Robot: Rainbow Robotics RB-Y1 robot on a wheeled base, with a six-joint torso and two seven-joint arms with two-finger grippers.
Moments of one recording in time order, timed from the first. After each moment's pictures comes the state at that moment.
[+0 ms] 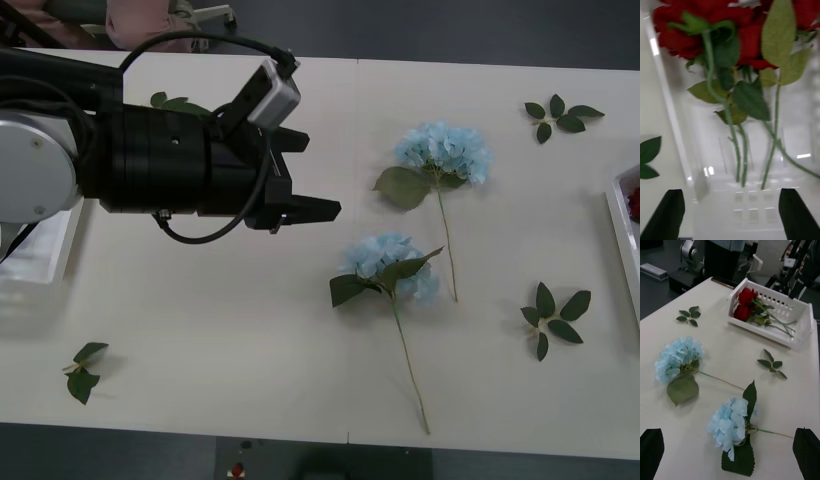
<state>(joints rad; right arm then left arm) -0.10 -1.12 -0.45 -1.10 -1.30 1.41 1.98 -0.52 0.71 -0.31 -2.04 1.41 0.99 -2.07</state>
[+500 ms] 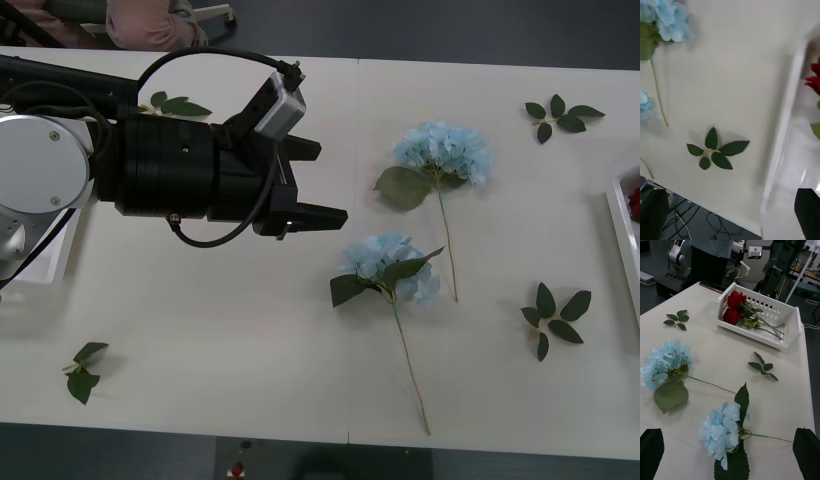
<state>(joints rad) -0.48 -1.08 -0.31 -1.11 -1.32 1.75 2.03 -0.52 0.68 -0.33 -1.96 1.50 1.00 -2.20</state>
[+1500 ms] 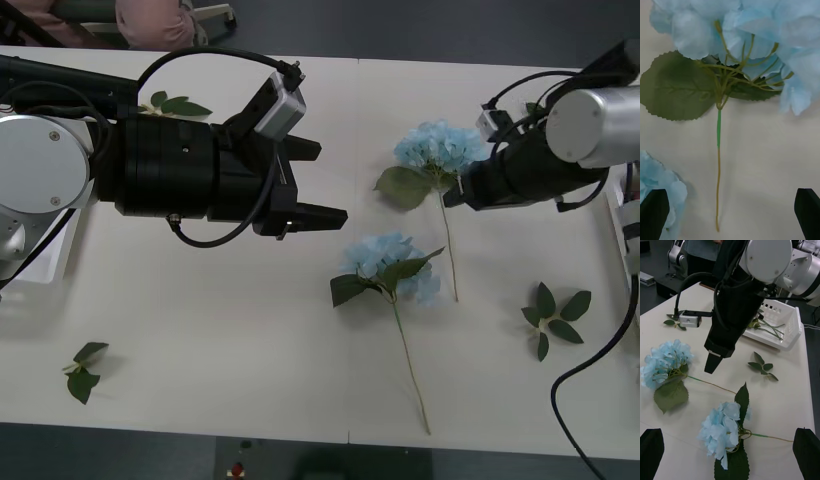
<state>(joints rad) -0.61 -0.48 0.06 -1.48 -0.63 1.50 1.51 -0.52 0.68 -0.33 -1.96 1.50 1.00 -2.20</state>
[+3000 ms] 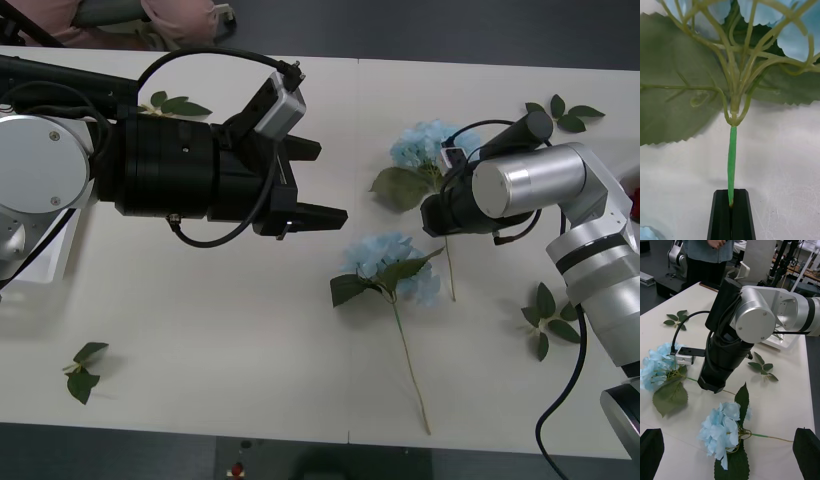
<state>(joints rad) -0.61 -0.40 0.23 -1.26 -0.52 1.19 1.46 -0.52 0.68 -0.33 -1.96 1.50 1.00 -2.20</state>
